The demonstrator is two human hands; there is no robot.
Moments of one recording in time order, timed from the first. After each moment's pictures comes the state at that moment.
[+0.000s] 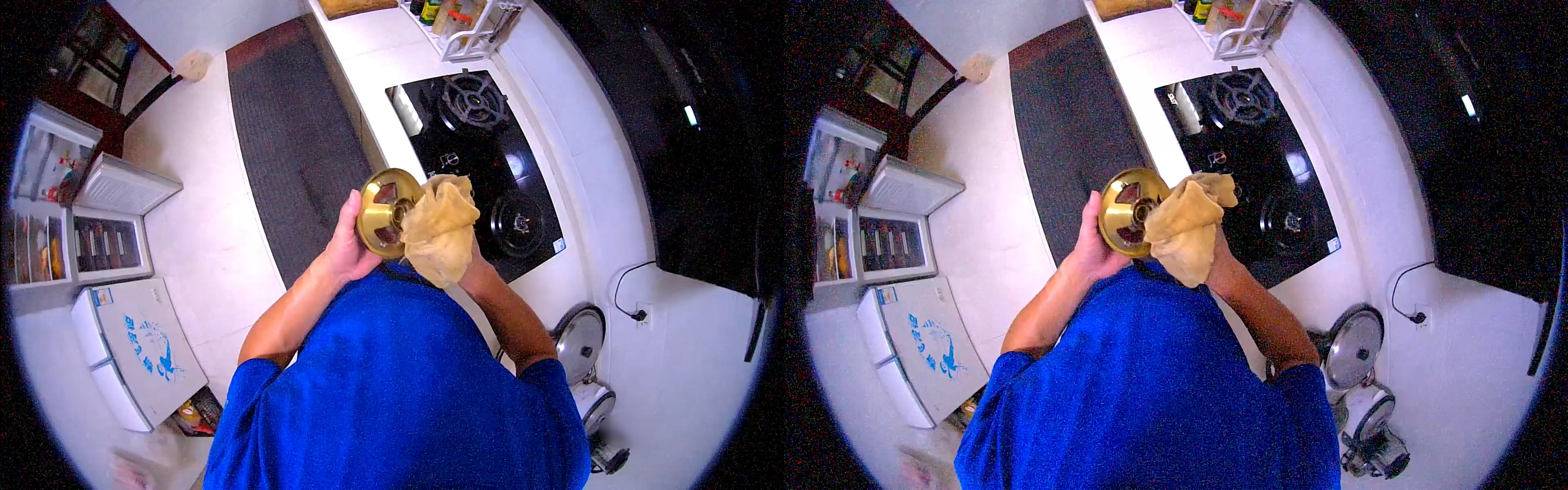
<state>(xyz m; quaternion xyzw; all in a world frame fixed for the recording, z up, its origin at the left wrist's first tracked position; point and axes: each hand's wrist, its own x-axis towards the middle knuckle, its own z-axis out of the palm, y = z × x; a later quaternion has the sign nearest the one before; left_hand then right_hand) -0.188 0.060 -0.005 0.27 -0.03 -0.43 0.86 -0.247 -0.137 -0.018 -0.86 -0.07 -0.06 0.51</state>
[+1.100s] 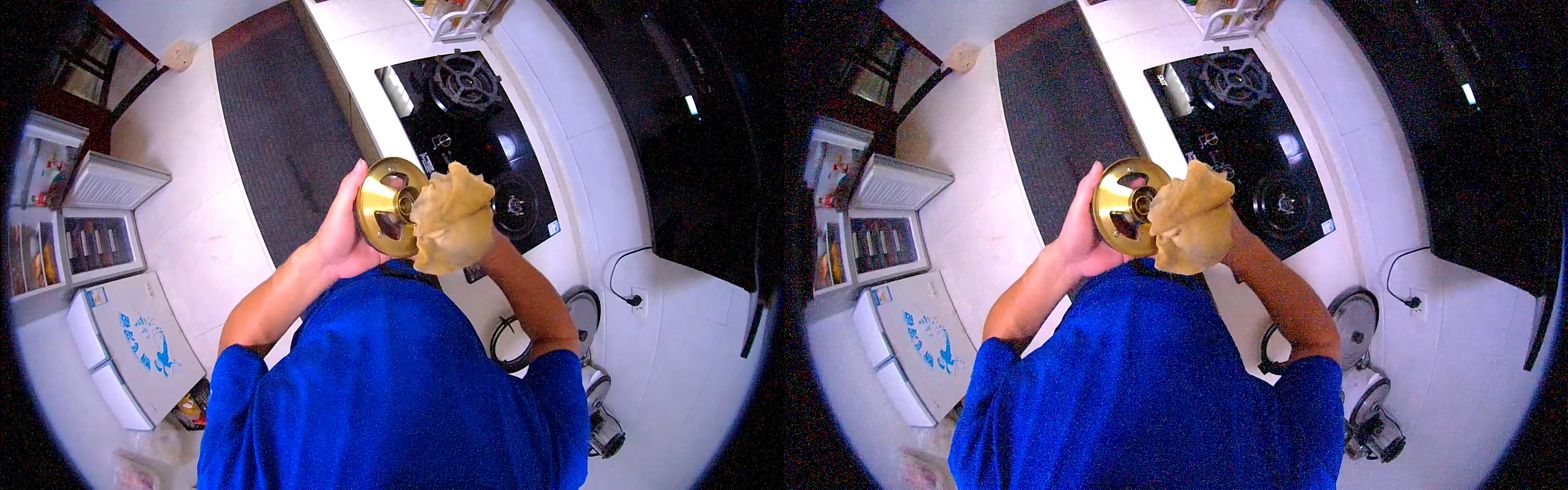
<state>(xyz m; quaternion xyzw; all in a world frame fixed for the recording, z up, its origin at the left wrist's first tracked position) -0.187 0.046 0.051 0.19 0.10 -0.55 0.81 -0.235 -0.171 0.013 -0.95 -0.30 0.01 0.05</state>
